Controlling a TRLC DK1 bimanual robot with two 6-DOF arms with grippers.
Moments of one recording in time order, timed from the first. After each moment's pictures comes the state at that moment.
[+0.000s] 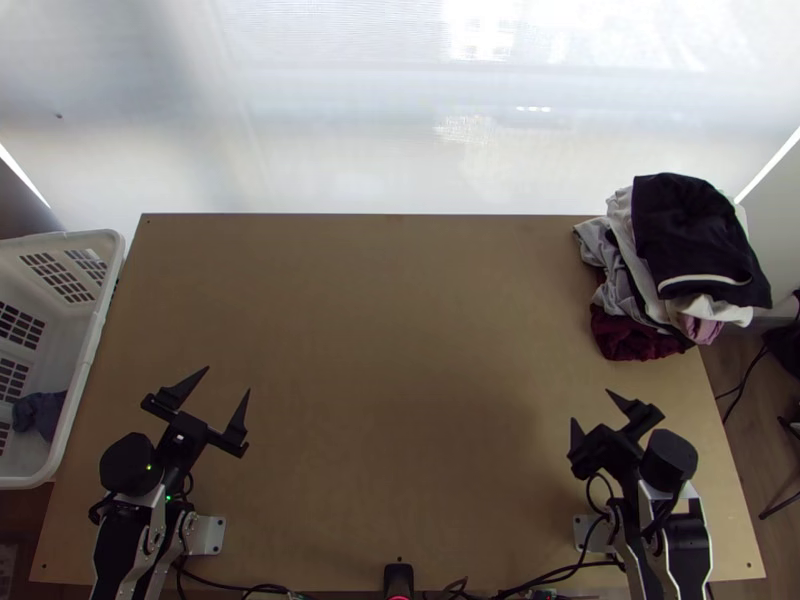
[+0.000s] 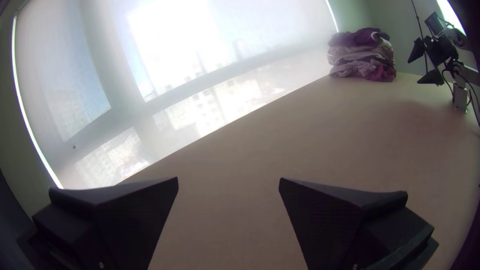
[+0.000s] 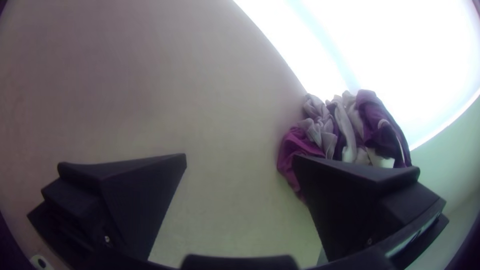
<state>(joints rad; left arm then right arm) -0.11 0.00 0.08 -0.26 0.17 0.42 0.03 0.00 0.12 -0.69 -0.07 -0.91</state>
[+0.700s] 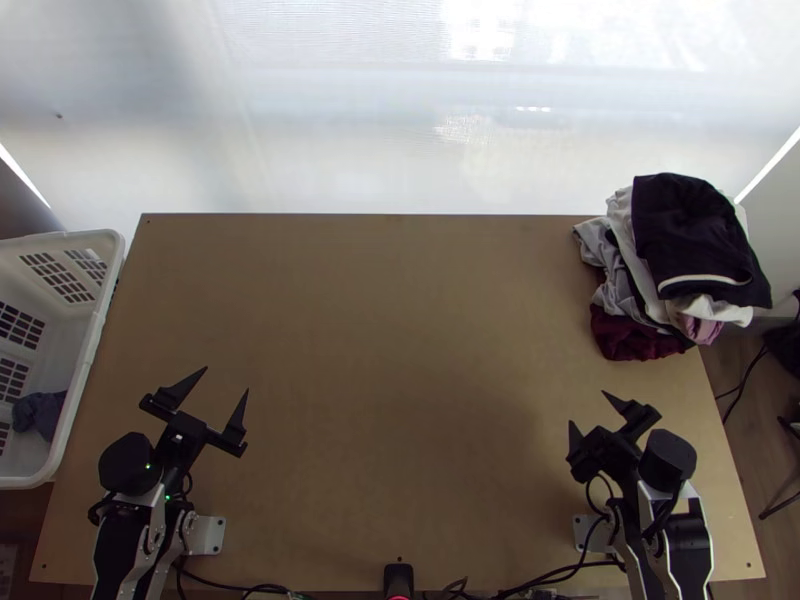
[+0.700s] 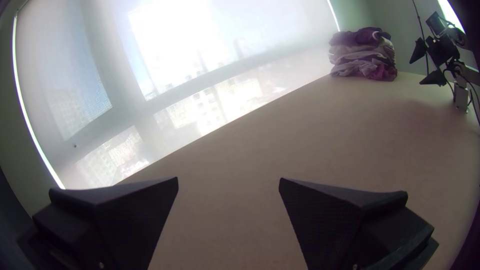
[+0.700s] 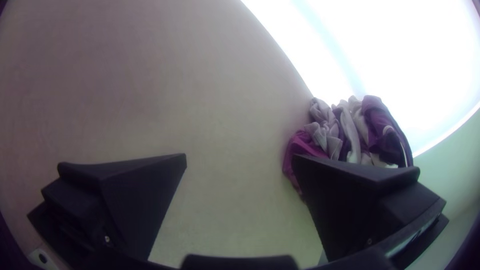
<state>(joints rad) -0.09 0.00 0.08 -0.26 0.18 0.42 0.05 0.00 0.12 -0.72 -0.08 -0.94</state>
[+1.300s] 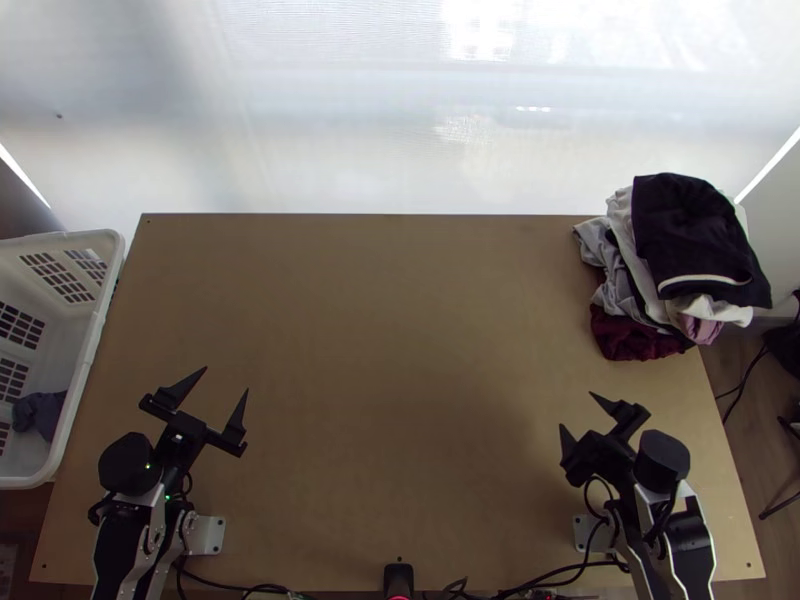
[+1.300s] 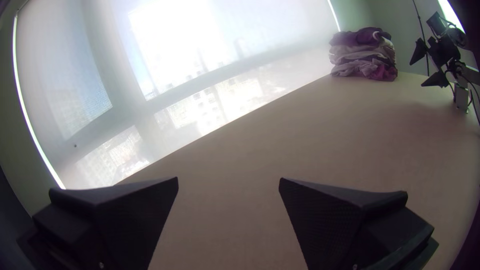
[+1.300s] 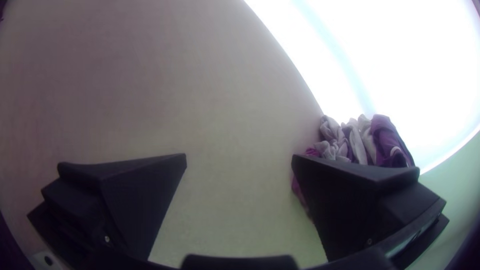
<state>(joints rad) -0.09 0.00 0.07 -0.26 0.18 0.42 0.15 0.00 0.12 -0.72 -0.08 -0.93</state>
